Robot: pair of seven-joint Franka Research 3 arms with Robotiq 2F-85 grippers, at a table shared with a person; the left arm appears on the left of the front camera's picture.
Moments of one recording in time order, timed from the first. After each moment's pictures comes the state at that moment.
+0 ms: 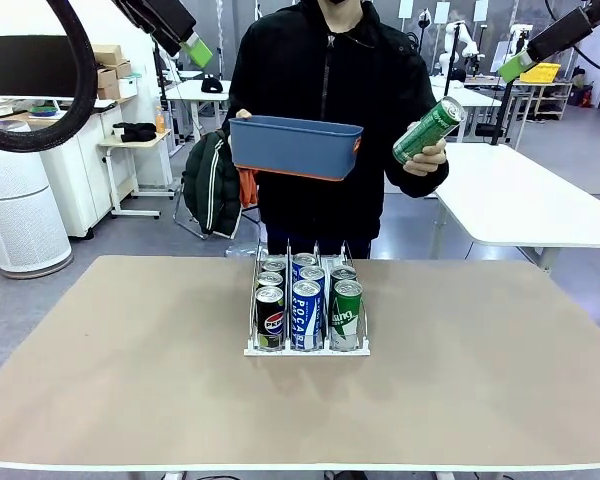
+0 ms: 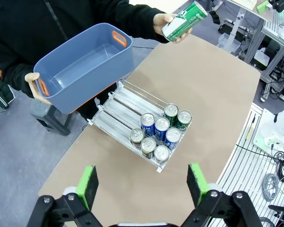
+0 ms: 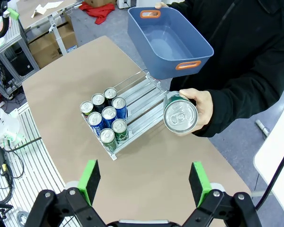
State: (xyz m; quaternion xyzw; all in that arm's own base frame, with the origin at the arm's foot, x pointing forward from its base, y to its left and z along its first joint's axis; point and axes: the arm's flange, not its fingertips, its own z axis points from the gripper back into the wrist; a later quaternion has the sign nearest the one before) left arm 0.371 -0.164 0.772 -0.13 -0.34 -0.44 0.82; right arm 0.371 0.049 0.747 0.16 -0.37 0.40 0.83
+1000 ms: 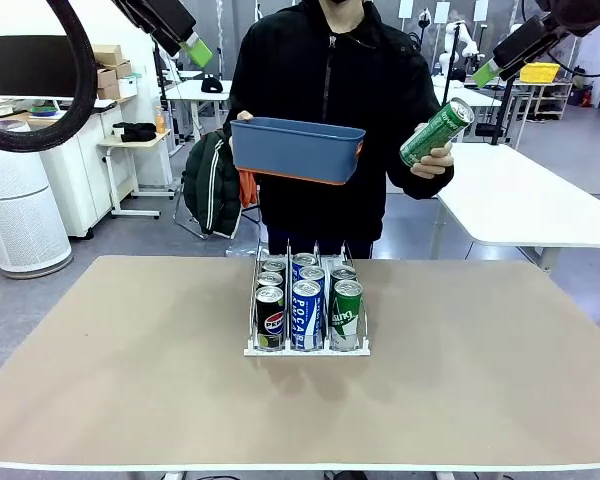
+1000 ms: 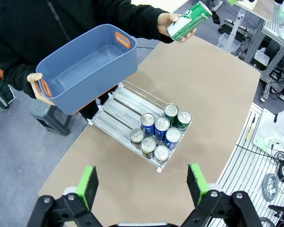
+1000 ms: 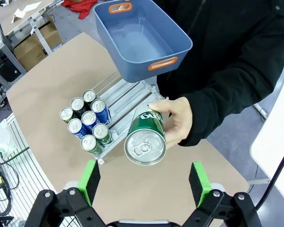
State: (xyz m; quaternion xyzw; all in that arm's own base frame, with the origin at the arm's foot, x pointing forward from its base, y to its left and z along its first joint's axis) left arm 0.371 -0.164 0.772 -0.13 -0.34 -0.44 0.82; right arm 0.440 0.061 0.737 0.14 -0.34 0.36 0.86
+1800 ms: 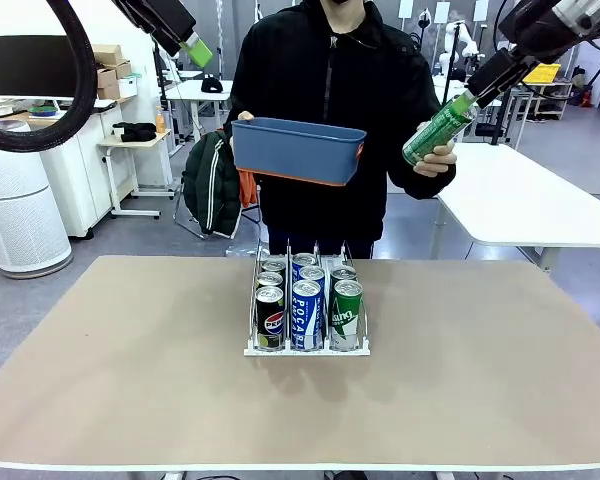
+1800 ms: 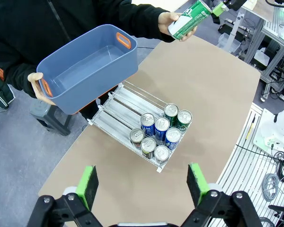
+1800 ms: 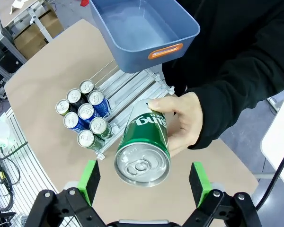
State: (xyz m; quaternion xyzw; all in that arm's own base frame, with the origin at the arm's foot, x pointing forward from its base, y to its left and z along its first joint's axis) left arm 0.371 -0.164 0.772 -0.13 -0.34 -0.44 0.82; right arm 0.473 0.077 0.702 0.14 -0.29 0.37 0.87
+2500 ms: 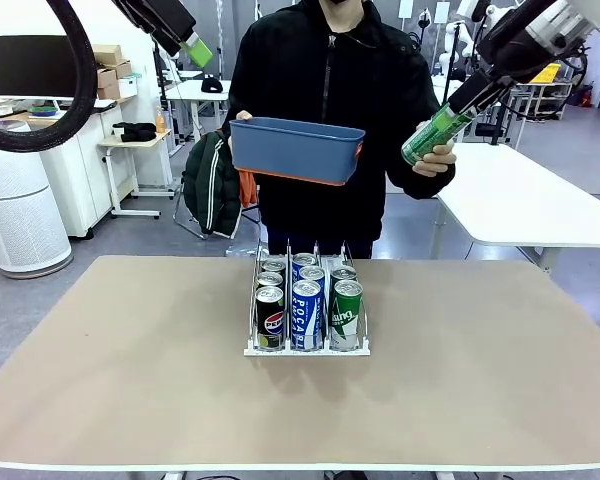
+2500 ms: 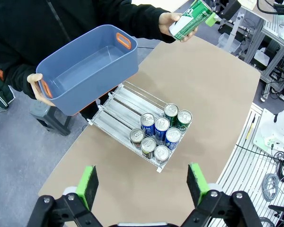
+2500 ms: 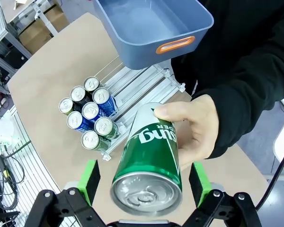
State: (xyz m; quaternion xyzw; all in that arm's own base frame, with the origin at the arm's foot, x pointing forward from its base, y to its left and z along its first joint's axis) left arm 0.371 -0.164 0.772 -0.13 -0.34 -0.44 0.82; right arm 0.489 0.096 0.674 0.16 -0.27 0.37 0.87
